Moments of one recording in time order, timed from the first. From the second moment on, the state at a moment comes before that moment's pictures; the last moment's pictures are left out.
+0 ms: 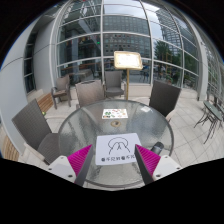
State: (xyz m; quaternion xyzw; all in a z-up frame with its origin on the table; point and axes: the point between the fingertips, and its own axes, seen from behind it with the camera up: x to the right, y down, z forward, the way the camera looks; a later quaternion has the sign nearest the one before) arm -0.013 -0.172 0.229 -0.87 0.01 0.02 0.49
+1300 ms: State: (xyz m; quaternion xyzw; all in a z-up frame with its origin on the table) arm 0.214 -0.036 -0.019 -0.95 0.04 0.00 0.31
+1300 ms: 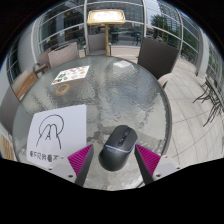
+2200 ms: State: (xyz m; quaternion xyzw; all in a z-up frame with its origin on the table) arm 0.193 0.060 0.137 -0.92 -0.01 -0.02 0.39
